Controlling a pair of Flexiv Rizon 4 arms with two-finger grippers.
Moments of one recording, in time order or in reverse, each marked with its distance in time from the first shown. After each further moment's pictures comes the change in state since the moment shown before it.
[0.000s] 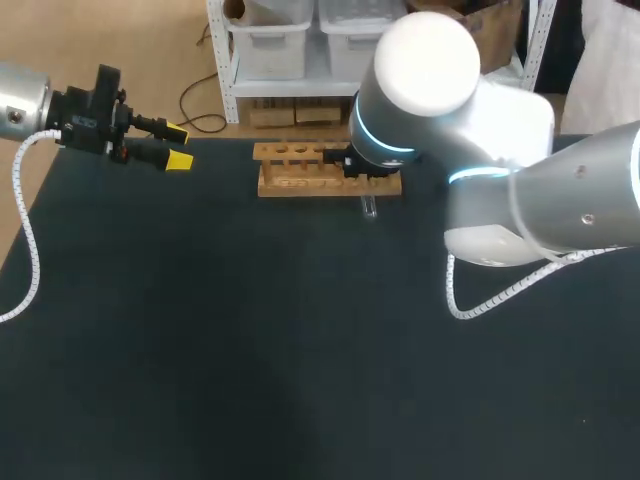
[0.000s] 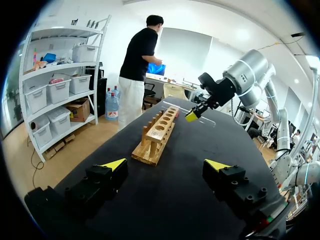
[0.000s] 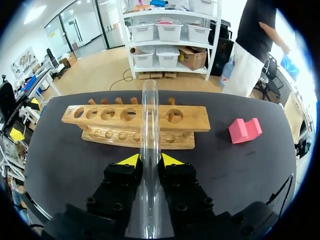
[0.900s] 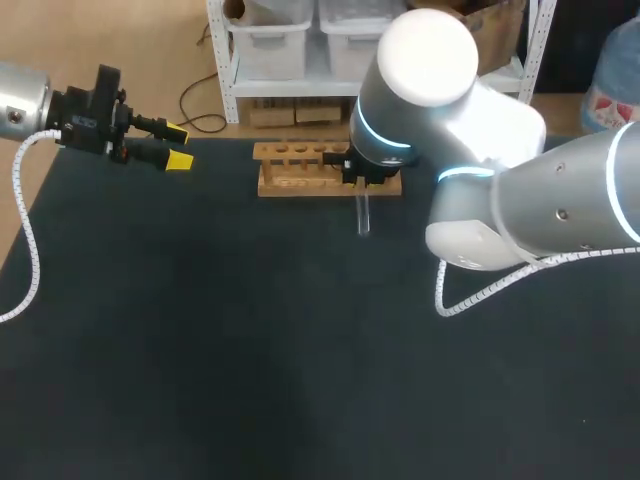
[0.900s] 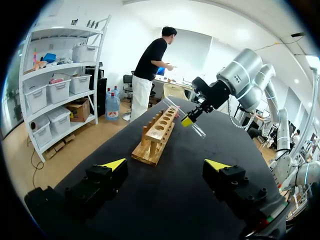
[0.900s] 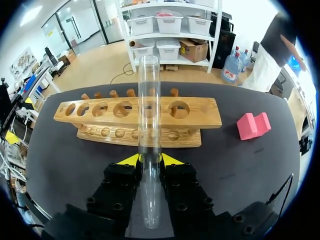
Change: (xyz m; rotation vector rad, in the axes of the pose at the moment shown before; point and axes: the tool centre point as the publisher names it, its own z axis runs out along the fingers) left arm 0.000 0.000 0.000 0.000 0.000 0.000; right arm 0.006 0.000 0.020 -0.022 0.063 0.022
